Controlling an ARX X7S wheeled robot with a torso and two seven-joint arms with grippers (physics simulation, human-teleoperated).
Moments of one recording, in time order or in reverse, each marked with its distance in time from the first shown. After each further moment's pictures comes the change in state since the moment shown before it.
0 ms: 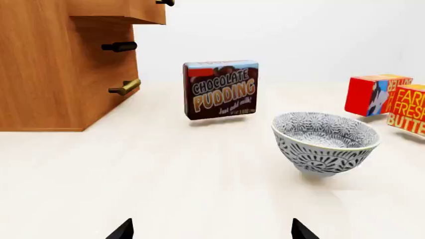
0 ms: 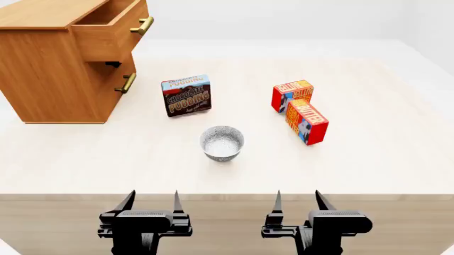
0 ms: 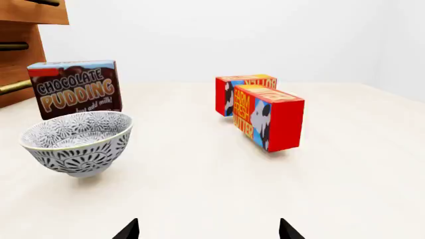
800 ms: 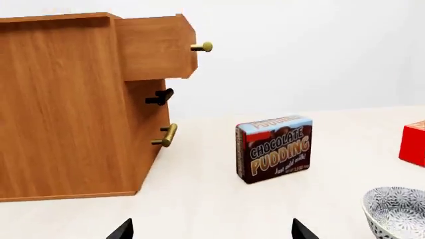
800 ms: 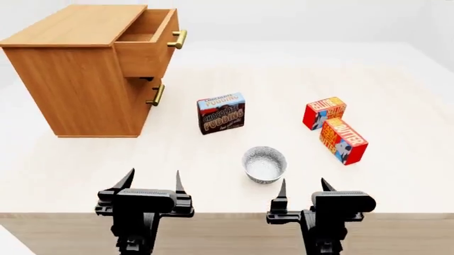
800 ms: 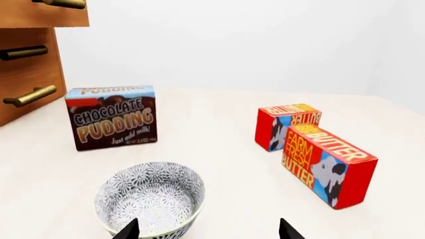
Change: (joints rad) left arm -0.077 -0.081 0.103 0.148 -0.027 -0.160 -0.093; right arm 0.075 0.098 -0.073 -0.125 0.058 0.238 0.099
